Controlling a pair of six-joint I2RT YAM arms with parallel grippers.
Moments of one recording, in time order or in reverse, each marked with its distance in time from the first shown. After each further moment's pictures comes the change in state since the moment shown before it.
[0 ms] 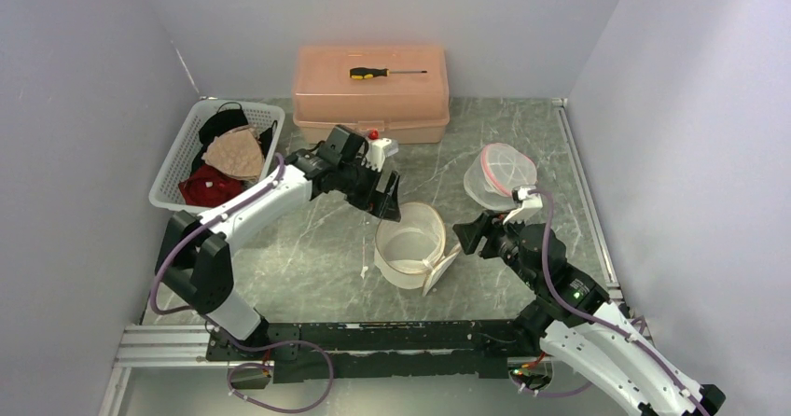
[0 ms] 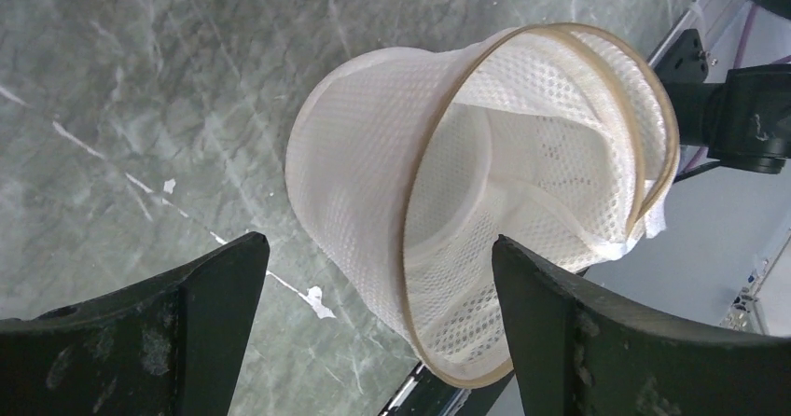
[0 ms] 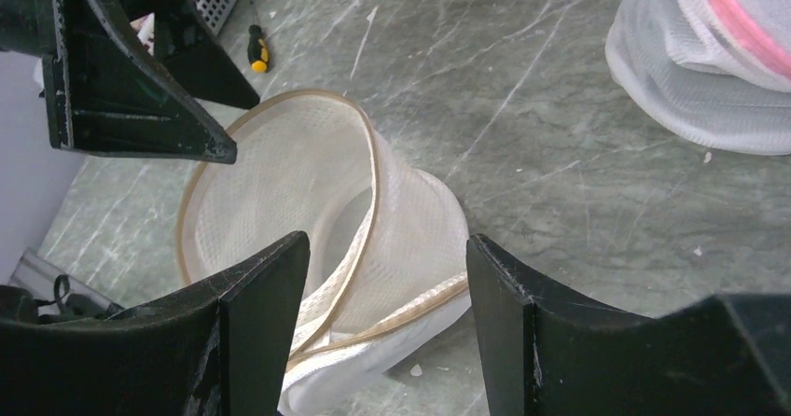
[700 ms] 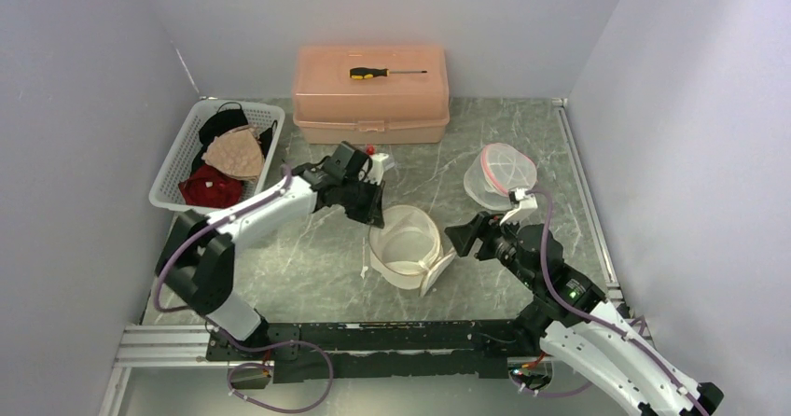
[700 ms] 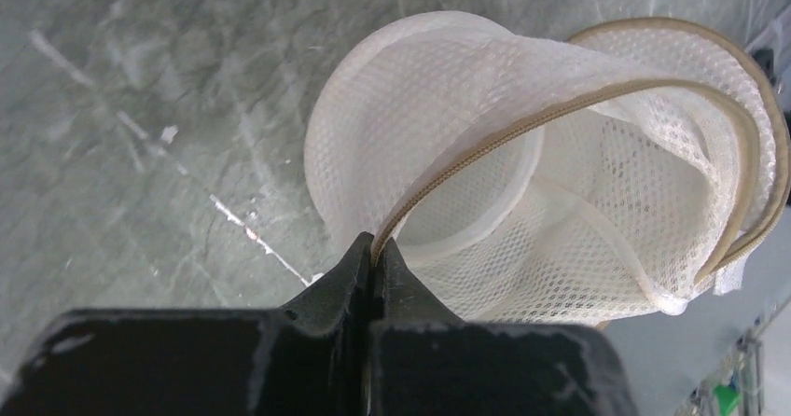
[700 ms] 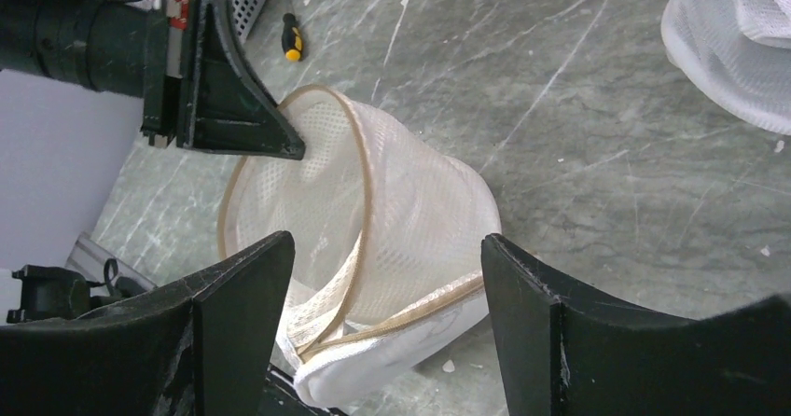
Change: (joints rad) left arm -0.037 0.037 -0.071 0.027 -0.076 -0.077; right arm 0.000 -0.005 -0.031 0.033 -0.071 0.058
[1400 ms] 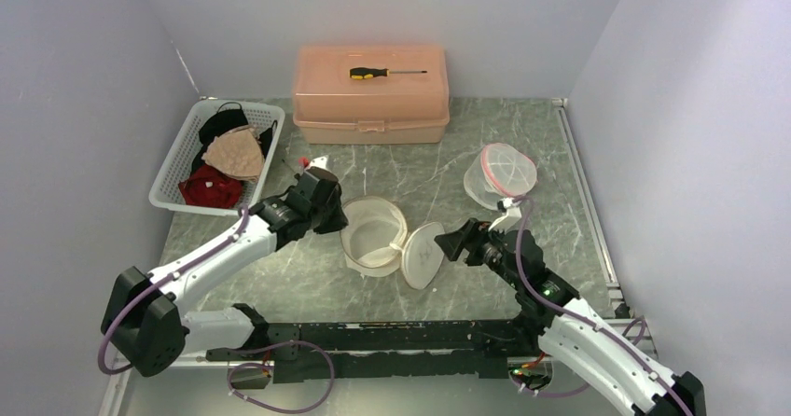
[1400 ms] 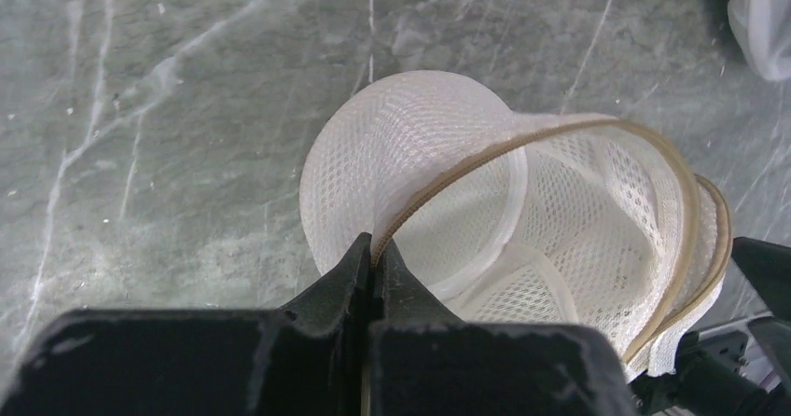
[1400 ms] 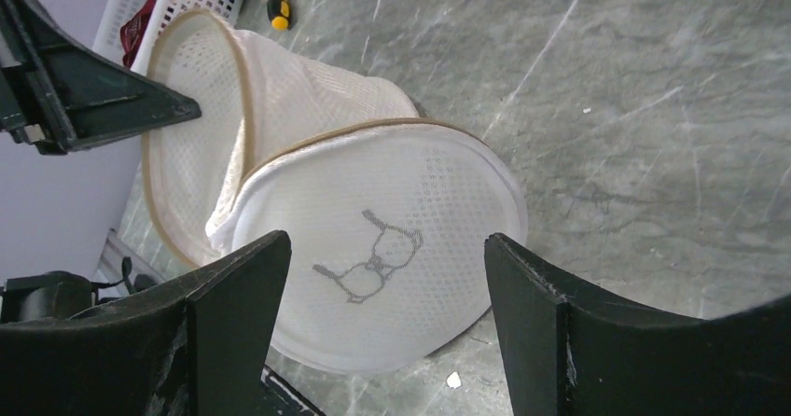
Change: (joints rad) left arm 0.000 -0.383 -0.313 0.068 -0.504 -0.472; right arm -0.073 0.051 -0.235 0.268 -0.116 0.112
